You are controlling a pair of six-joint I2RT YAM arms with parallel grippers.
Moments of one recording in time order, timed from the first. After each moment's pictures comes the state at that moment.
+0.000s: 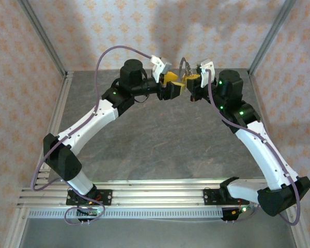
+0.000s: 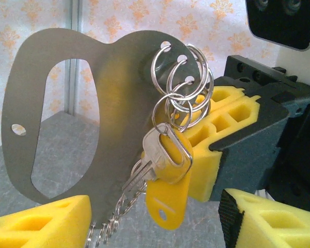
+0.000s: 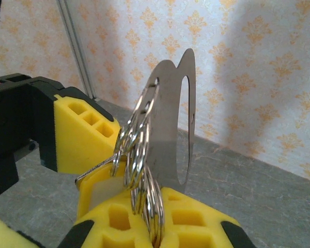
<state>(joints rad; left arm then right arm) -0.57 1.63 1.59 -0.09 0.61 -0.17 0.41 1.18 1.33 -0.37 -0.22 -0.01</state>
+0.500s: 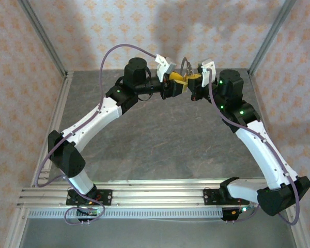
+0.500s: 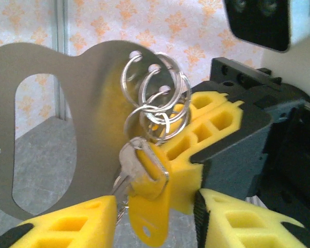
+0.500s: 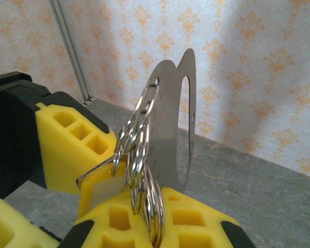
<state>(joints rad) -0.58 1.68 1.64 -0.10 0.64 -0.14 0.40 1.18 1.33 -0.37 -0.22 0.00</state>
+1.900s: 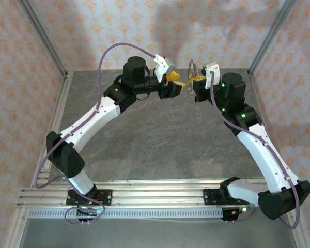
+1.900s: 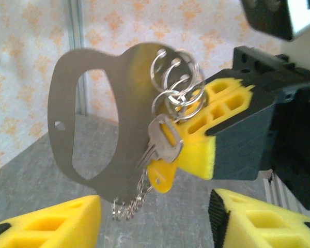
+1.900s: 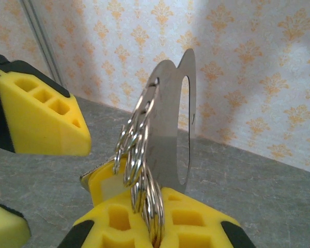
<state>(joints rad) -0.57 1.66 1.66 -0.19 0.59 0.00 0.38 1.14 1.28 -0.37 -0.15 -0.02</state>
